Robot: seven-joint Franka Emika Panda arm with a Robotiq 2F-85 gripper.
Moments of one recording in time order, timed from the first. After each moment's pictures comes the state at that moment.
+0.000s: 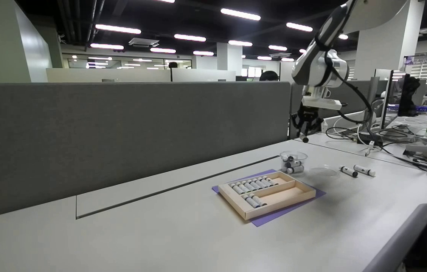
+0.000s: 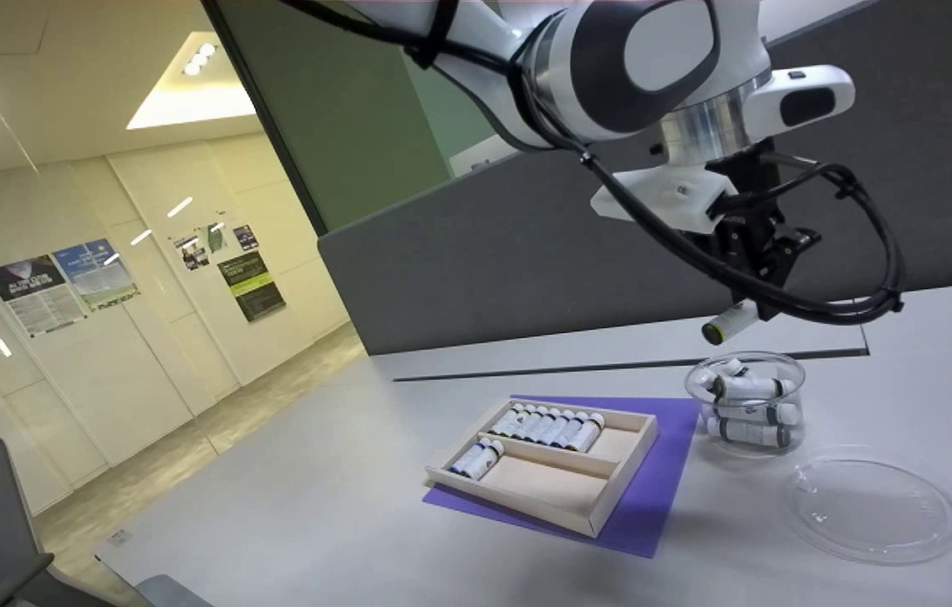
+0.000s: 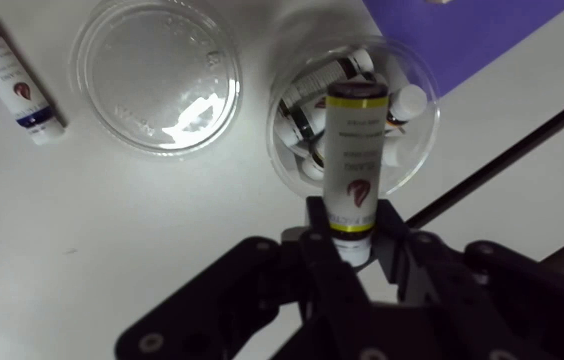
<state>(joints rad) -0.34 0.62 -0.11 -1.75 0.30 2.53 0.07</state>
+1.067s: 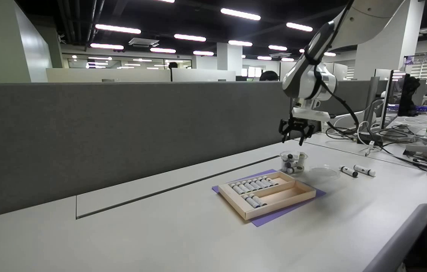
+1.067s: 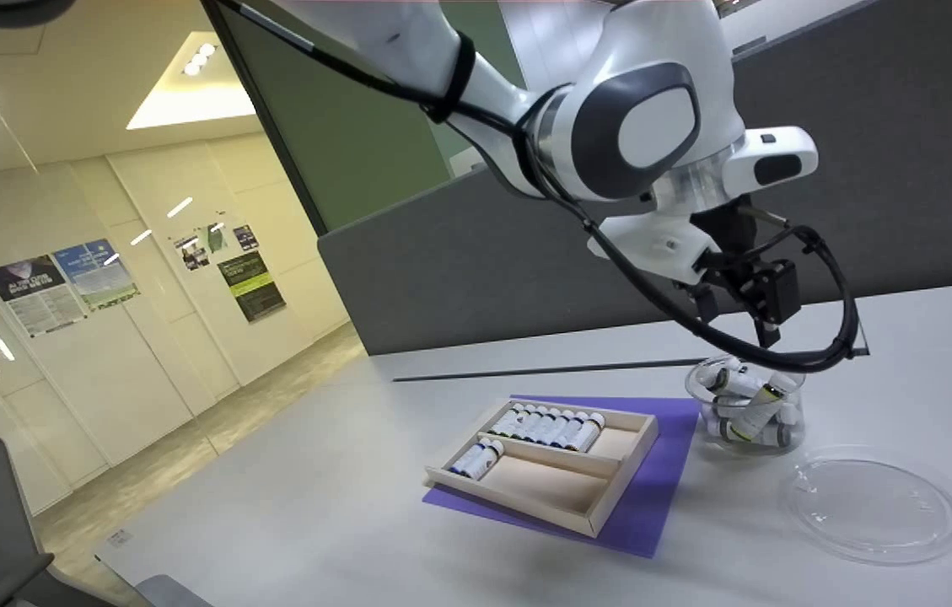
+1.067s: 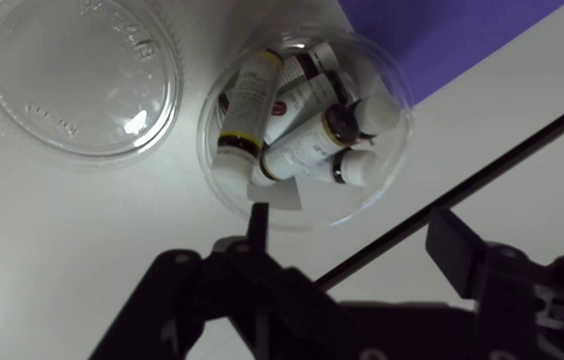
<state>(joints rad) -0.32 0.72 -0.08 -1.70 0.32 2.62 0.06</state>
